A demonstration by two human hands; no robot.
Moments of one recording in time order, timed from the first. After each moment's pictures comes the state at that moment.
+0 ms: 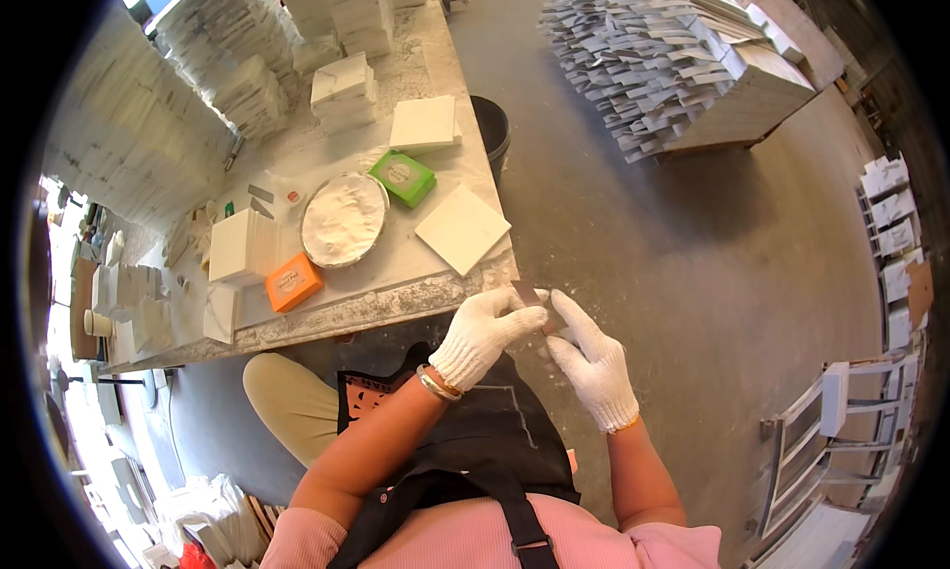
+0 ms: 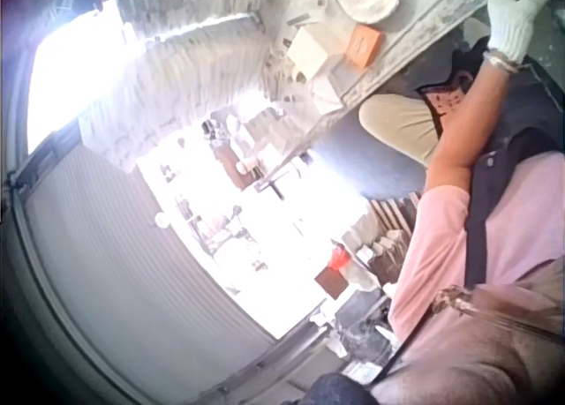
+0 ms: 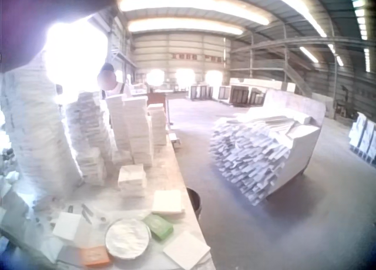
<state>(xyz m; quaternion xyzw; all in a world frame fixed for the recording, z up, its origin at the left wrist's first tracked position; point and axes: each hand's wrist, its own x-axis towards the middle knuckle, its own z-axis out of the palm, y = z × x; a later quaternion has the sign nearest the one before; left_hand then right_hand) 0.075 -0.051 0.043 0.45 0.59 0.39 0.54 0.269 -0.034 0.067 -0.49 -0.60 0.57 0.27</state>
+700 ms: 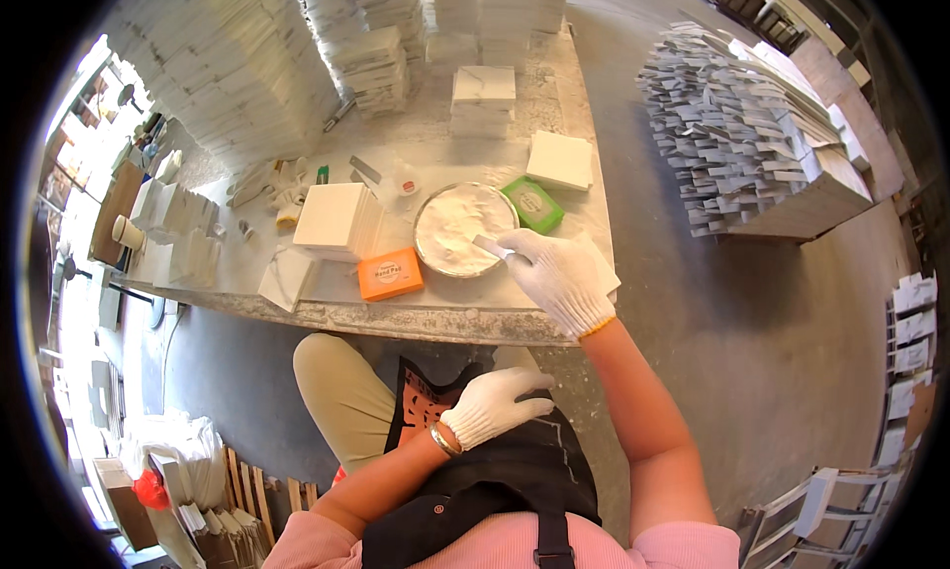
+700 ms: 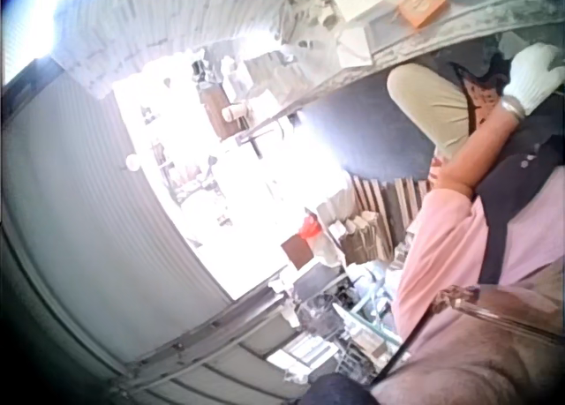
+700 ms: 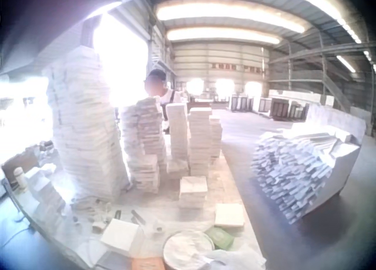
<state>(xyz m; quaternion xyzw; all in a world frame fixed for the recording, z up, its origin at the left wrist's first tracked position) 0.017 -0.150 0.004 0.56 0.65 0.36 0.36 0.048 0.048 0.073 -0.27 -0.90 0.28 0.18</state>
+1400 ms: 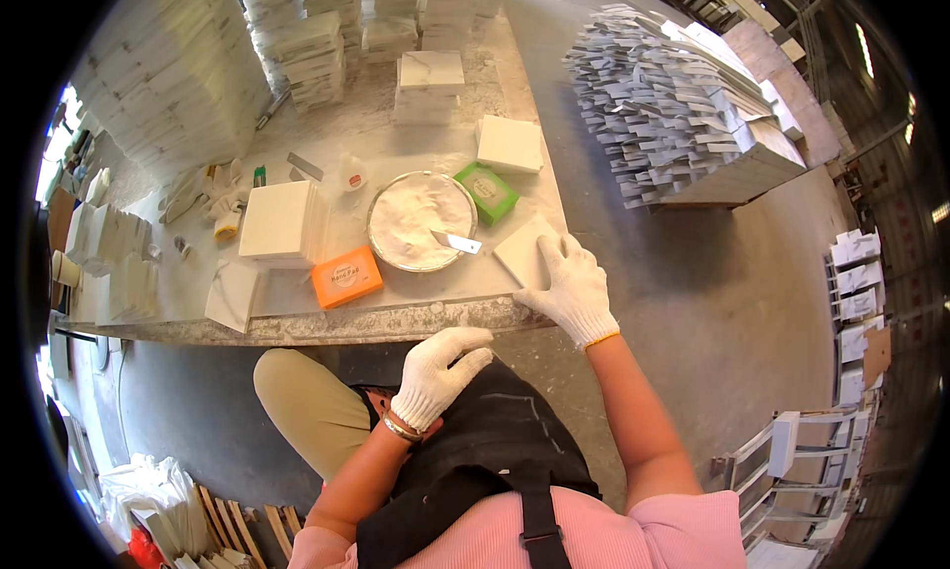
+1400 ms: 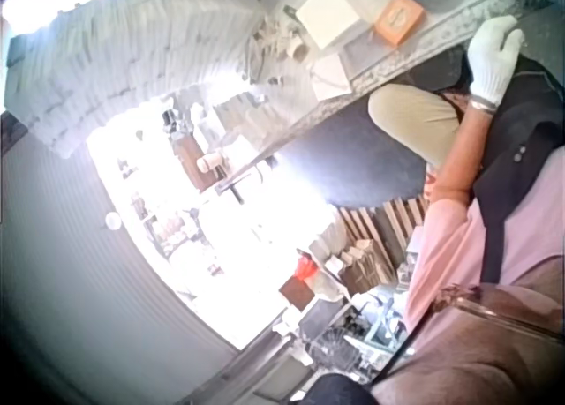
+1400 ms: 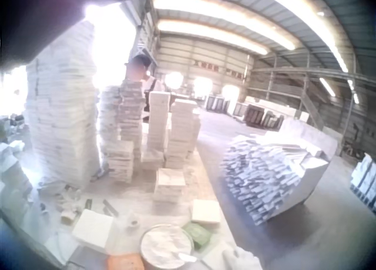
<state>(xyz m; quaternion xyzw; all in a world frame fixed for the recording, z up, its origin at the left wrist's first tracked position) -0.032 -0.152 -0.001 0.51 0.59 0.57 0.26 0.110 0.045 0.047 -0.45 -0.89 0.05 -0.02</state>
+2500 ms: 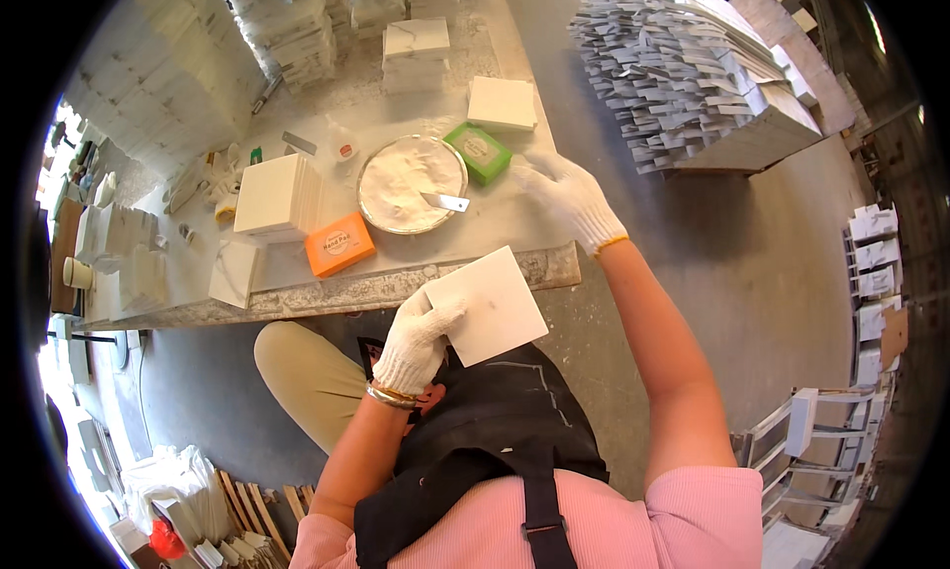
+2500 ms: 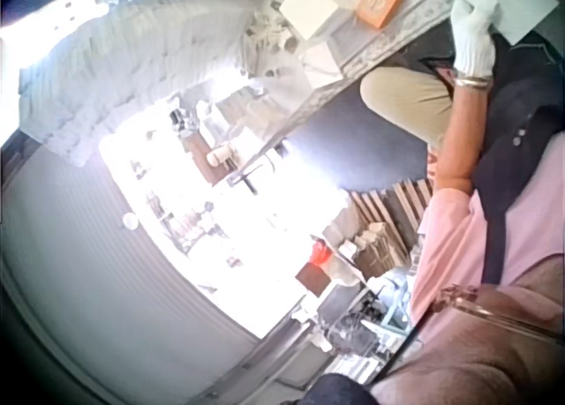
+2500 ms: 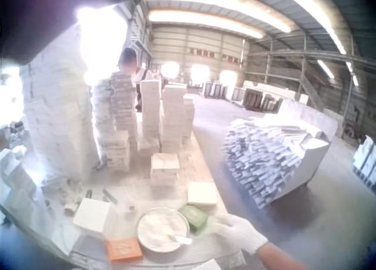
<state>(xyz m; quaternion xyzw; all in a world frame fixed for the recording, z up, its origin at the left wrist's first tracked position) -0.027 -0.150 0.013 0.10 0.36 0.68 0.63 0.096 0.114 0.039 -0.40 -0.81 0.39 0.19</state>
